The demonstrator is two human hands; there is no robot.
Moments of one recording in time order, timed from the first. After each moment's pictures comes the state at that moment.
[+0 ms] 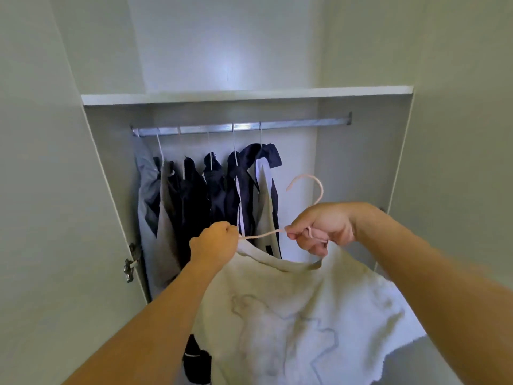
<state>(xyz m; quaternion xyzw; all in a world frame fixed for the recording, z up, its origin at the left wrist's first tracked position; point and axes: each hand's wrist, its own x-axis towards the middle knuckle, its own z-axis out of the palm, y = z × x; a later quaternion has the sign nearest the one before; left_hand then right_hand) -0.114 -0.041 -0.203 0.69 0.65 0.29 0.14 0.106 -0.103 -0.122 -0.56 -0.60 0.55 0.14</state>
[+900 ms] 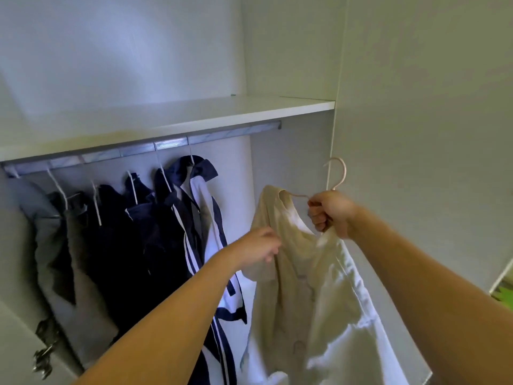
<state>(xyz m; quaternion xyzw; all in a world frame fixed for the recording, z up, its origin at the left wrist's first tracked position) 0.047 -0.005 -0.130 0.81 0.36 0.08 0.45 0.226 -0.083 -0.077 -0.65 -0.31 0.42 0.55</state>
